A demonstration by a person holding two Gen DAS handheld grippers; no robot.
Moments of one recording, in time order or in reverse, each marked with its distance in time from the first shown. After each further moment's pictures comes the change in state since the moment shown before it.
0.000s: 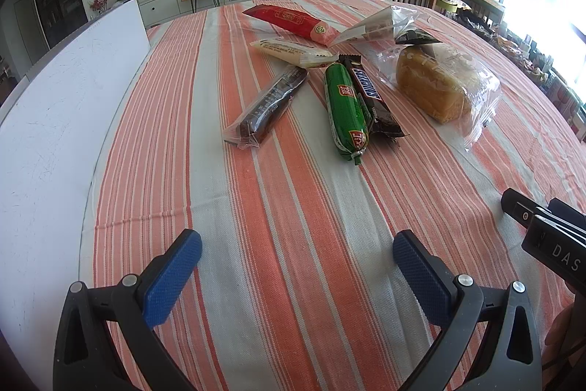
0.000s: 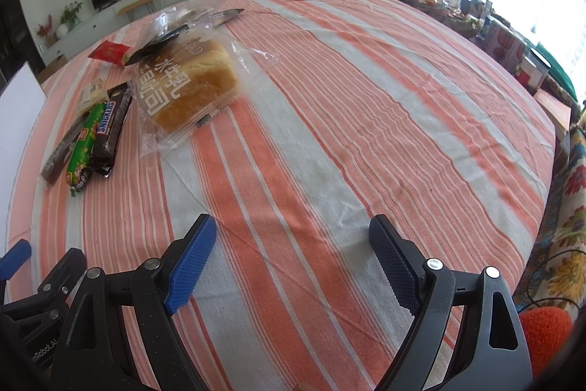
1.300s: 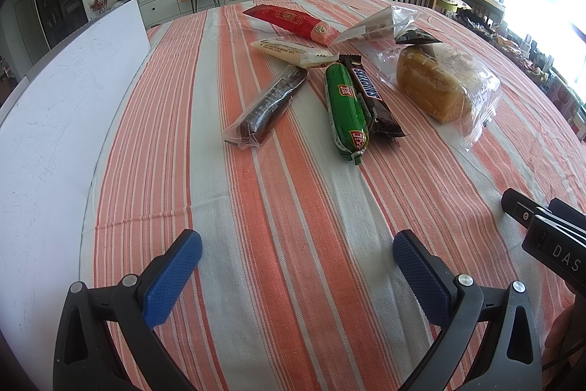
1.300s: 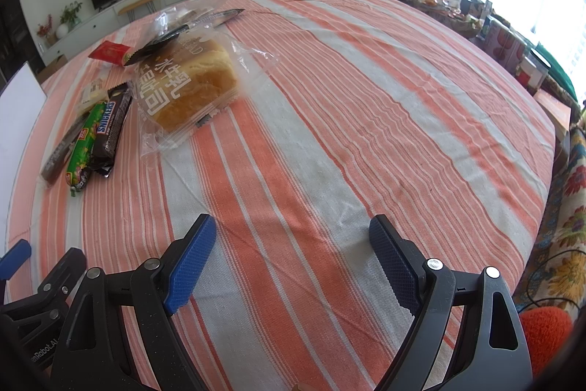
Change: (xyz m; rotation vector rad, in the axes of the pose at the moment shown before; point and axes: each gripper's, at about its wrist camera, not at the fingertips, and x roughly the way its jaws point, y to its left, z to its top) left arm 0.000 0.000 0.000 0.001 -0.001 0.001; right arm 0.000 0.001 0.001 -0.001 0.001 -0.001
